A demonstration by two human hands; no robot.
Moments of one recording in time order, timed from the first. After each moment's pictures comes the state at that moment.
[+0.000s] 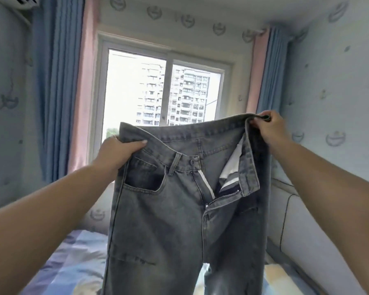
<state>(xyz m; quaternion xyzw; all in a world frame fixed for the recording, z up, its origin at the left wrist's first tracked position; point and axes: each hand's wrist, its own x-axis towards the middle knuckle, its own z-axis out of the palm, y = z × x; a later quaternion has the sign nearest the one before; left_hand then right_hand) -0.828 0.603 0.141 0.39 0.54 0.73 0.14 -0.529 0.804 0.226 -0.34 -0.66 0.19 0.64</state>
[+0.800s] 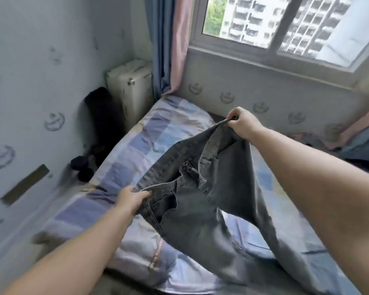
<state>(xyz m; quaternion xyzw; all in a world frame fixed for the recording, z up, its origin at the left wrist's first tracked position) -0.959 0.434 -0.313 -0.06 0.74 0.60 0.31 -0.895 0.738 -0.139 -0.34 -0.90 0.25 0.14</state>
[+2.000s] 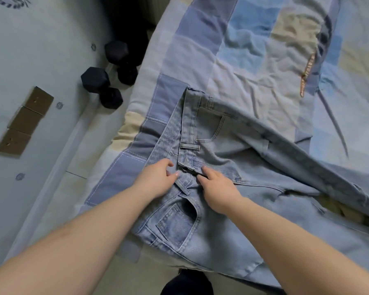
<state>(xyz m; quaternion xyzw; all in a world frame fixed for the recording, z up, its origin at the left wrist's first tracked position) -1.237 0.316 -0.685 0.24 0.87 0.10 0.41 -1.103 0.453 -0.724 -0.16 -0.91 0.20 -0.32</state>
